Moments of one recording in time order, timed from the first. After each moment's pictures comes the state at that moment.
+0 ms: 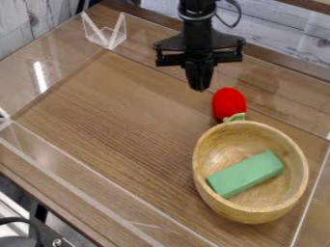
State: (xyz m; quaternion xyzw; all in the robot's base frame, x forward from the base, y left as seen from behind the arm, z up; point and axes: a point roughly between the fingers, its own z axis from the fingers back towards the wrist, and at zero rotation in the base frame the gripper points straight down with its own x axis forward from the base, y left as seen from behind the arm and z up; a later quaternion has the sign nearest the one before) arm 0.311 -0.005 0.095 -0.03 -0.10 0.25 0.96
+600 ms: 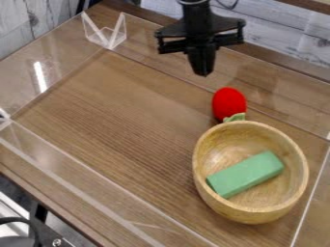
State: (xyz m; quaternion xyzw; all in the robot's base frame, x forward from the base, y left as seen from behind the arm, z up) arm 0.325 -0.005 0.109 -0.06 -0.12 0.26 0.96
